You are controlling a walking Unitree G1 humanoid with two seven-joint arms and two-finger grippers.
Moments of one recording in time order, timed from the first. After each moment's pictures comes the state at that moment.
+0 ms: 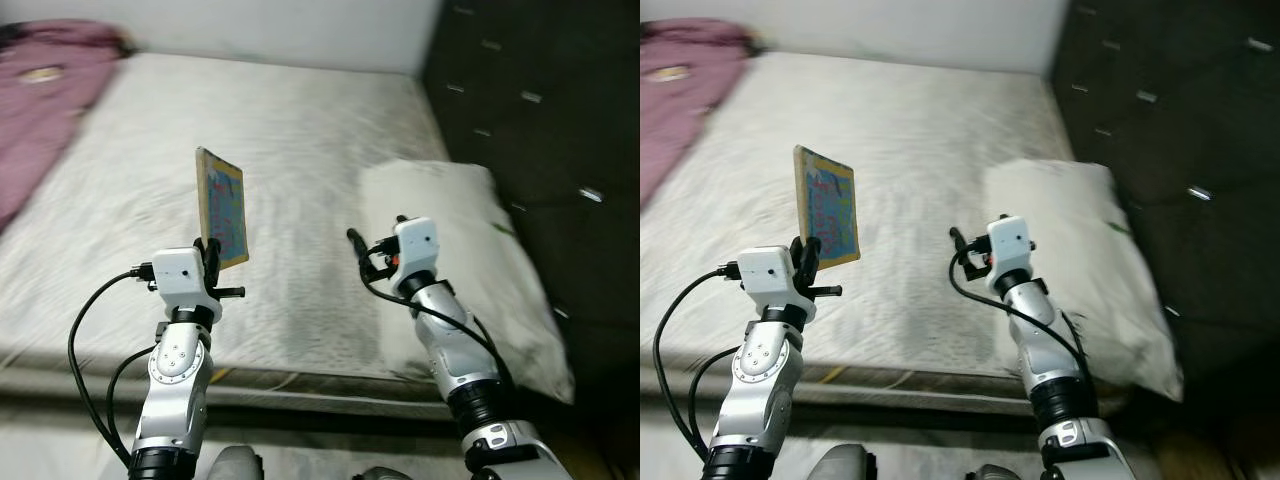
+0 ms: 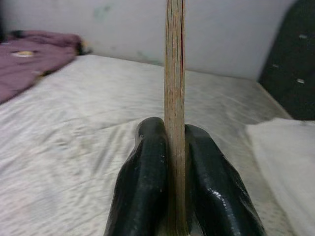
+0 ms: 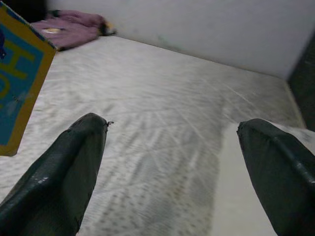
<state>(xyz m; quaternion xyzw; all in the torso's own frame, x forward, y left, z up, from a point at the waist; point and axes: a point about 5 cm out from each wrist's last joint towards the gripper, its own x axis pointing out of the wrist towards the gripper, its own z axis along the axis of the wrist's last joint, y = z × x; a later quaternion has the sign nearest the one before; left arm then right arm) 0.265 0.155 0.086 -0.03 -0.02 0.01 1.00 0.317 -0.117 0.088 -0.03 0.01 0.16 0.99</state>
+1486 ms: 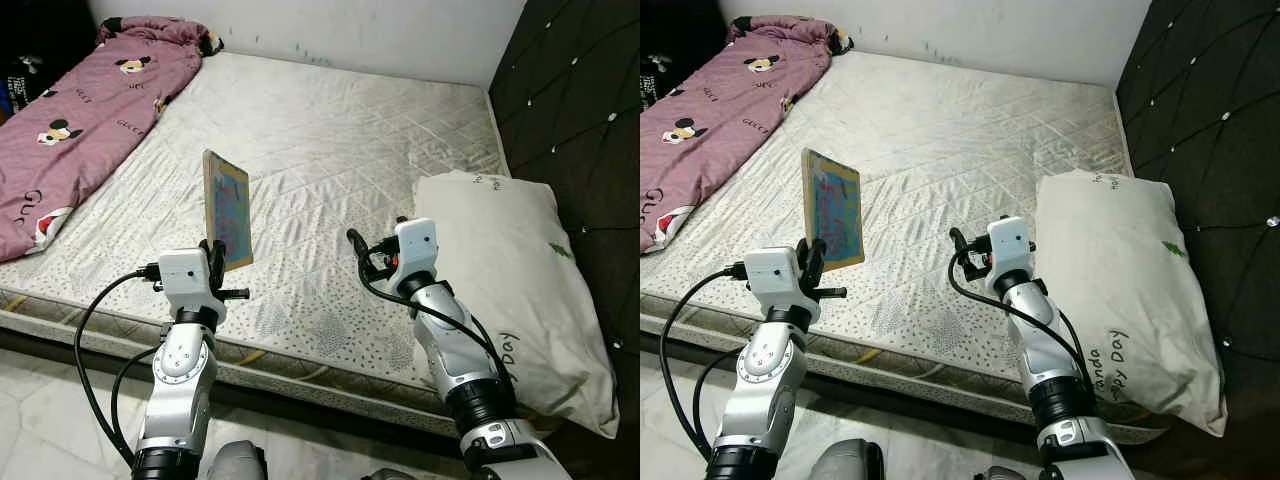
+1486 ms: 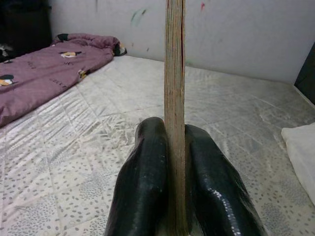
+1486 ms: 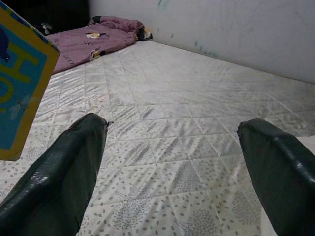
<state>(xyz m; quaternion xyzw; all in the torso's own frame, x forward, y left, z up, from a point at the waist) 0.266 0.151 0.084 -0.03 -0.01 0.00 1.00 0.317 -0.117 0.086 -0.03 0.01 0.16 0.99</state>
